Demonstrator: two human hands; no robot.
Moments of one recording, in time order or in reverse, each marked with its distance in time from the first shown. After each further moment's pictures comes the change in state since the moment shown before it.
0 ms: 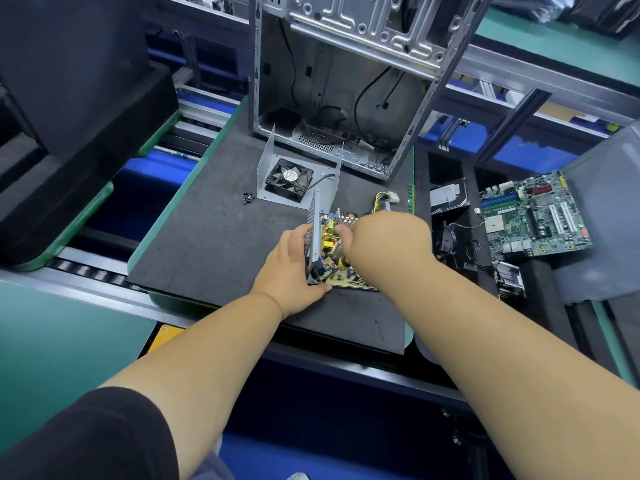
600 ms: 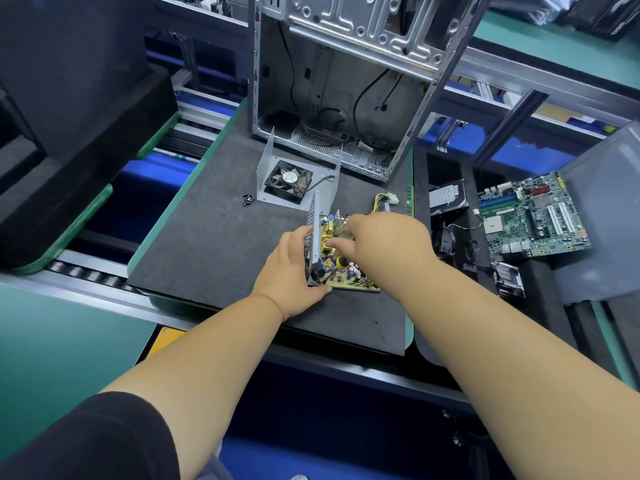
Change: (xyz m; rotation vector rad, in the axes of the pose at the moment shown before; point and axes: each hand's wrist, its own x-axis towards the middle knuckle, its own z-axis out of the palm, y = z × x) left_hand 0.000 0.000 0.000 -0.002 0.000 0.001; right_hand 0.003 0.006 -0.004 0.130 -0.080 -0.065
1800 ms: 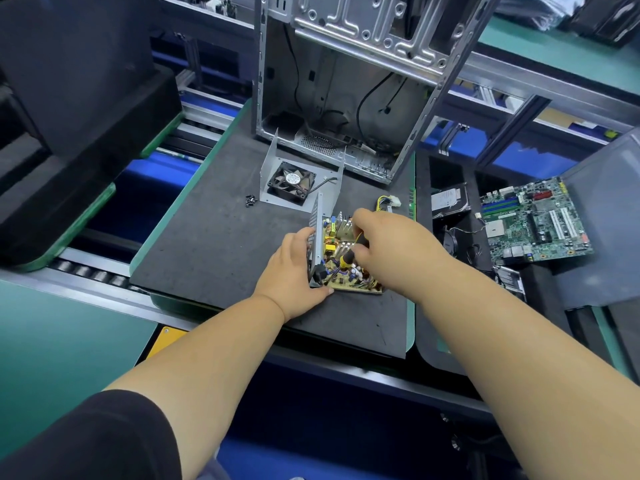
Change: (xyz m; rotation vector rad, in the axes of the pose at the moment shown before) left_hand 0.000 -0.001 0.001 0.010 -0.008 -0.006; right_hand -0.009 0.010 -0.008 0.213 0.021 -0.105
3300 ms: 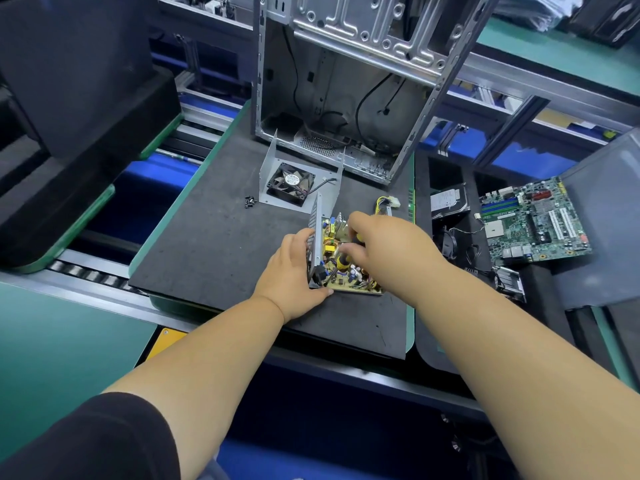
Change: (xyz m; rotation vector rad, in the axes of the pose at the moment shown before) left_hand -0.001 0.002 -0.001 0.004 -0.007 -0.012; right_hand 0.001 -0.001 0.007 -0.027 0.036 -0.026
